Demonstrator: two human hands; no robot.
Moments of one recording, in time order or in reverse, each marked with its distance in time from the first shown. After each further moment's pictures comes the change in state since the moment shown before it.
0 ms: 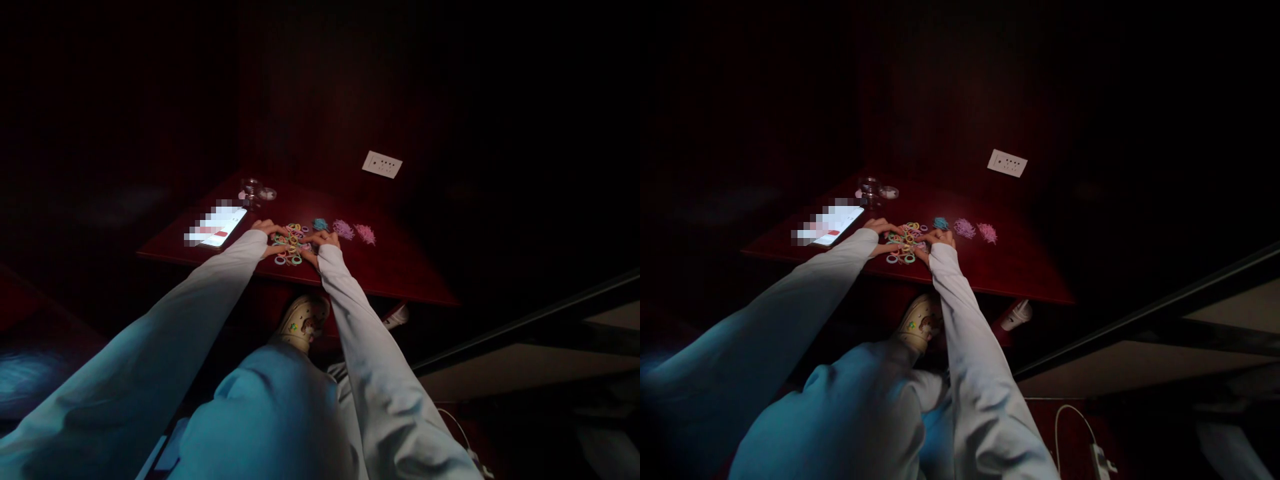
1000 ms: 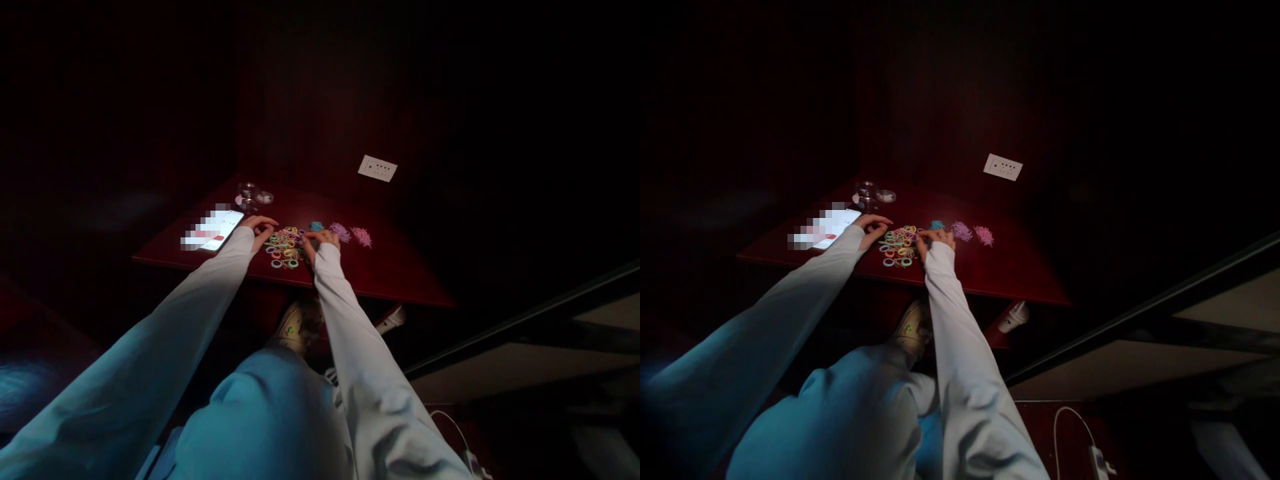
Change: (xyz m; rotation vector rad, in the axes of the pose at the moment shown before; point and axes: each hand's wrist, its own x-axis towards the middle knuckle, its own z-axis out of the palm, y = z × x) left_hand 0.007 -0.015 0.001 -0.219 0.246 -0.063; right_hand 0.008 -0.006 0.007 -0.011 0.192 0.090
